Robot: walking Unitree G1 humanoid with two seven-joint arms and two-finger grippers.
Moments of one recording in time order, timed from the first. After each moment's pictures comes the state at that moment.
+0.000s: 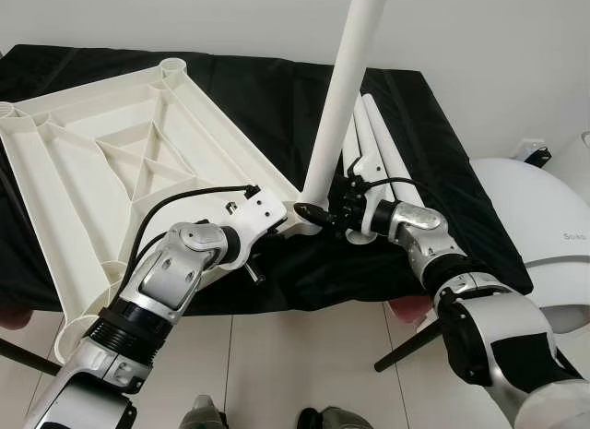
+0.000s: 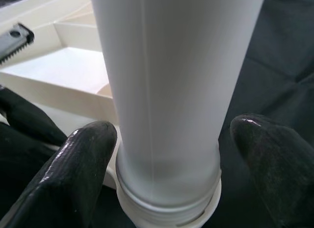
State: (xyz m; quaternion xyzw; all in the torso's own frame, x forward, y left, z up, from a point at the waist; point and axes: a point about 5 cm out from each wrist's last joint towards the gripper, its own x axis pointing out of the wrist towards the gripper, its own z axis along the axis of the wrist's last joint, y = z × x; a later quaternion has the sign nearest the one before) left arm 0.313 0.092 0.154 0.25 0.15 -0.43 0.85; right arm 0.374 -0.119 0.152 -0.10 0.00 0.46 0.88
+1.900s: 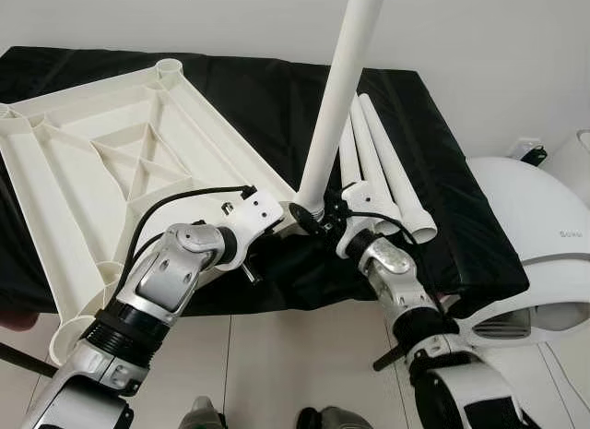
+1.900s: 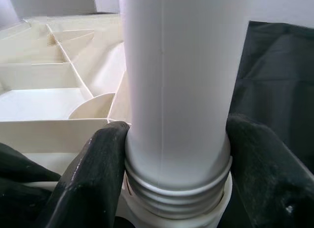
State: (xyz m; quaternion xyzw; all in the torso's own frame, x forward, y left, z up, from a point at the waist) left arm 0.312 0.093 0.153 0.25 0.16 -0.43 0.85; right arm 0.344 -0.090 0.126 -0.02 -0.08 0.30 0.95
